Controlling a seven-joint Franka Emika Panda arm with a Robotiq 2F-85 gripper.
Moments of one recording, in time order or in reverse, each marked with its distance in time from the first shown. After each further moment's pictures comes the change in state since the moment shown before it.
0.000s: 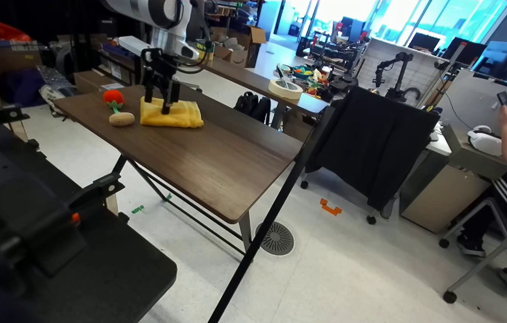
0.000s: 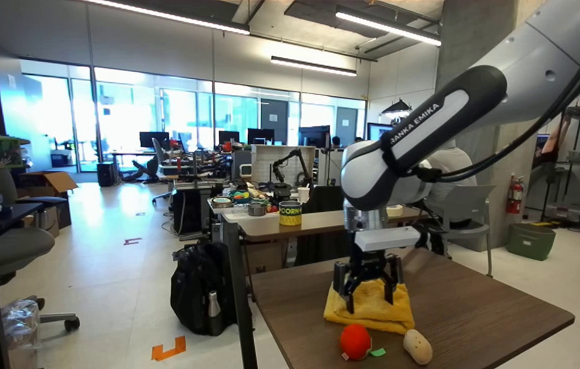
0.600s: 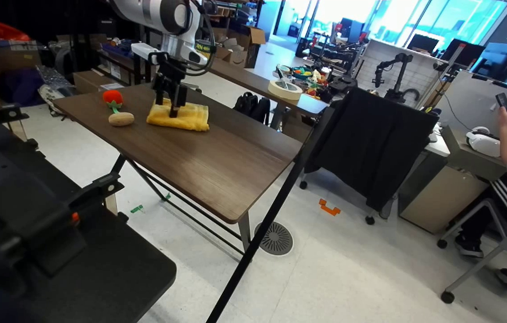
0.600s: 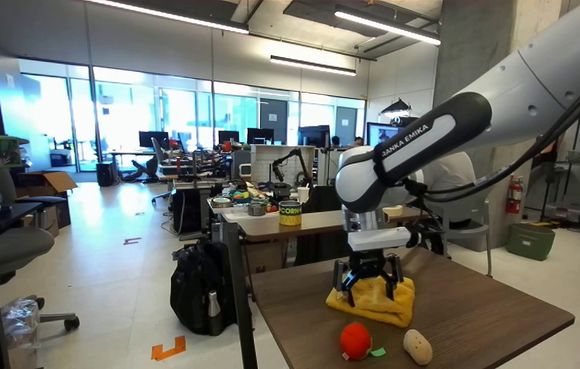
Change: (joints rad) arm -0.011 0.158 -0.049 0.275 0.023 -0.140 0.109
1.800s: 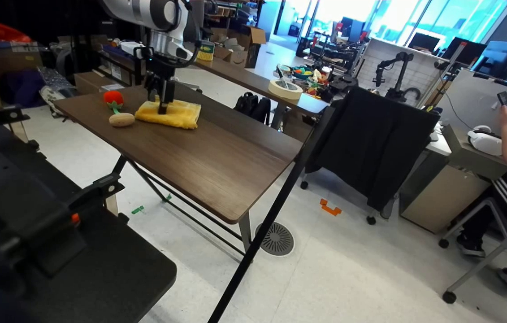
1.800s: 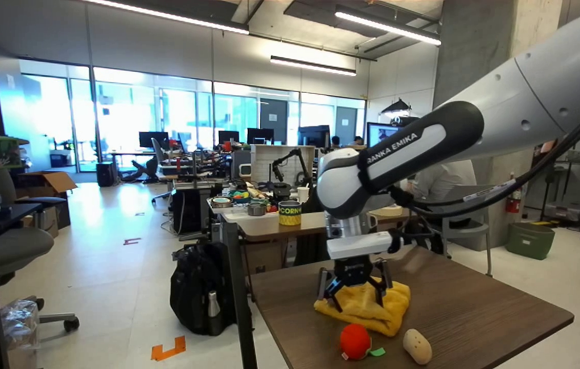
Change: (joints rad) arm 0.065 0.081 0.000 0.147 -0.026 -0.104 0.129
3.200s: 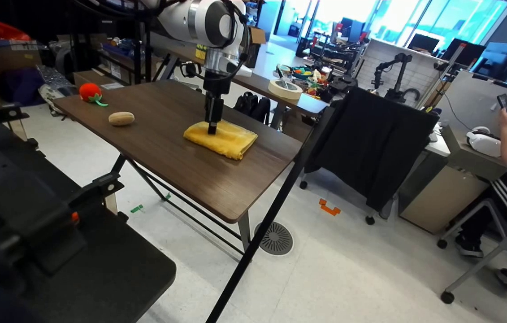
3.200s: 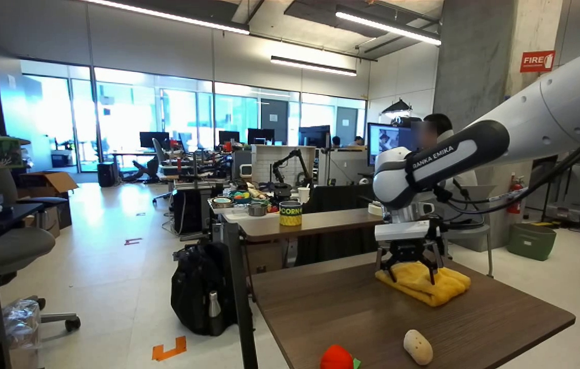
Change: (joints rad) arm -0.193 0.047 -0.107 0.092 -0.006 -0.010 0.239
